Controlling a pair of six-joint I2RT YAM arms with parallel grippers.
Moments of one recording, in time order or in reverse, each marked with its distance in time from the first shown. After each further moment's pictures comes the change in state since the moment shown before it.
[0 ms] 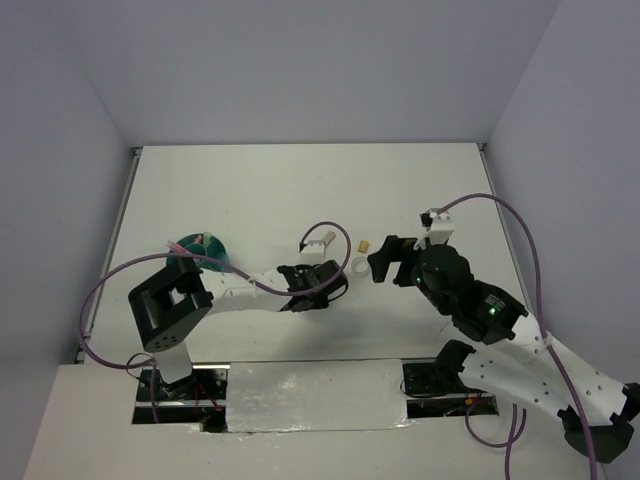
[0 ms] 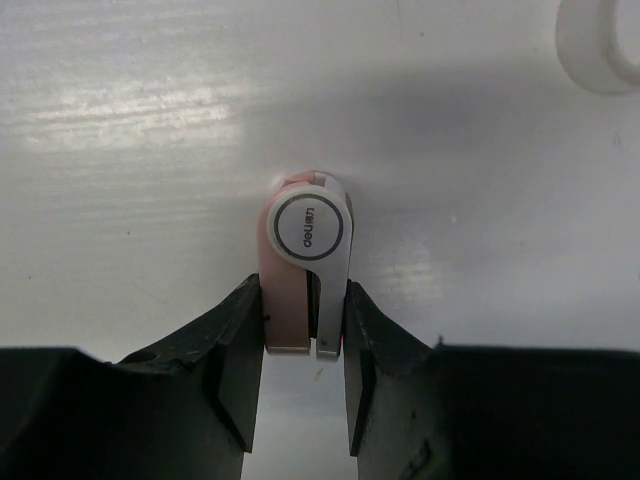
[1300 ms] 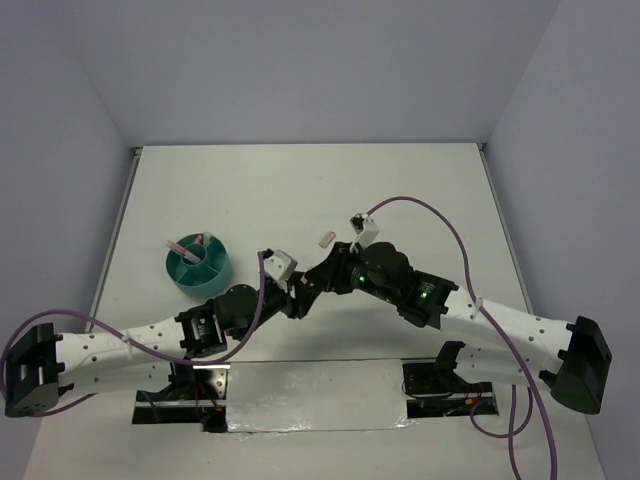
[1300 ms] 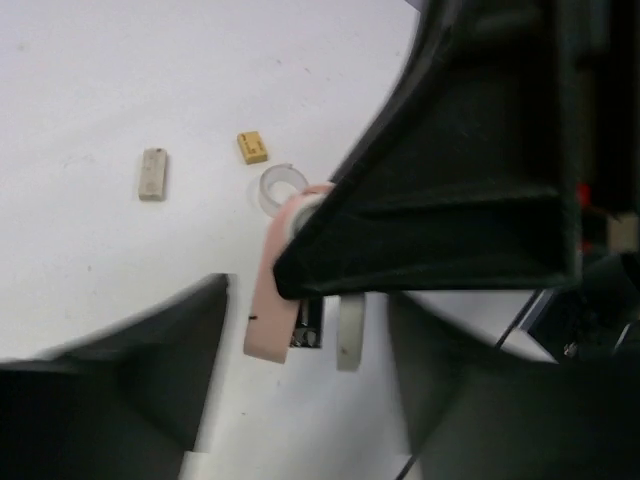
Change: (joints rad) left arm -0.111 -0.836 -0.562 0.732 0.085 0.711; right arm 0.140 0.348 -0.077 0.530 -0.343 0.282
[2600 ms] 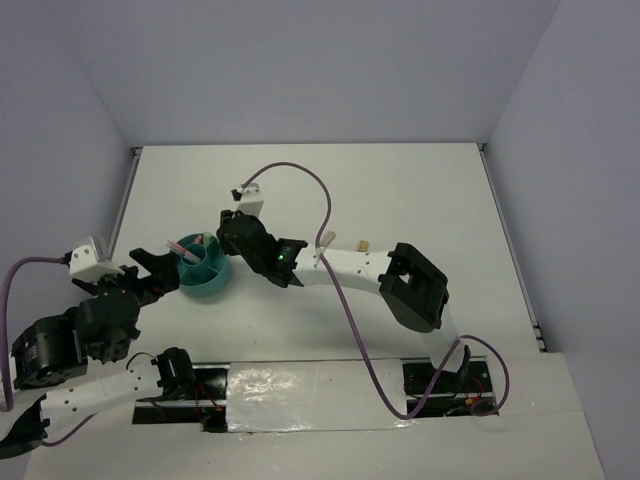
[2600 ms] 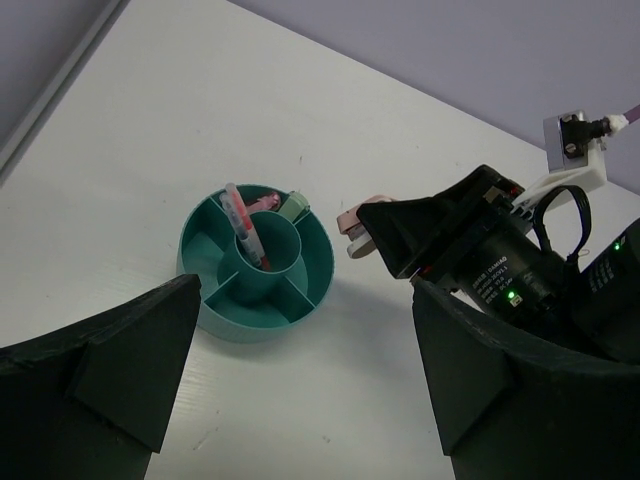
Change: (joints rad) left arm 0.075 -0.534 0.564 -1.467 -0.770 -0.588; right arm 0.137 1.022 0.864 0.163 0.417 -0.241
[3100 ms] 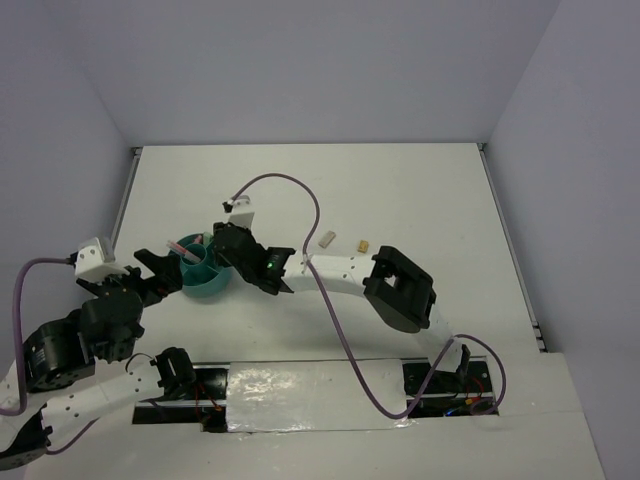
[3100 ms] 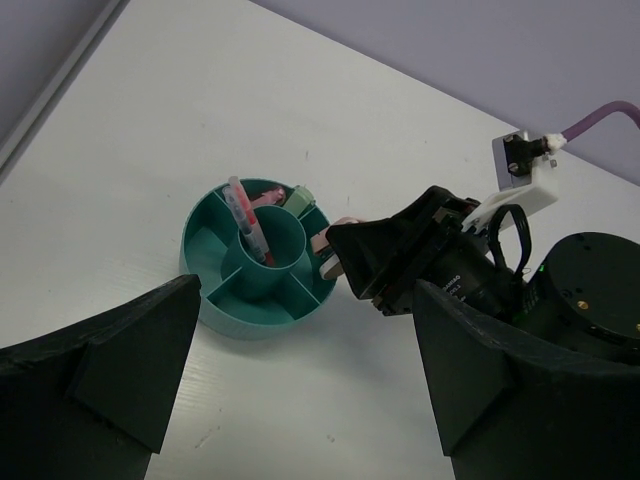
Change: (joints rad) left arm 0.077 -0.016 -0.043 0.056 0.058 0.050; right arm 0.041 0.079 0.051 -0.047 0.022 0.048
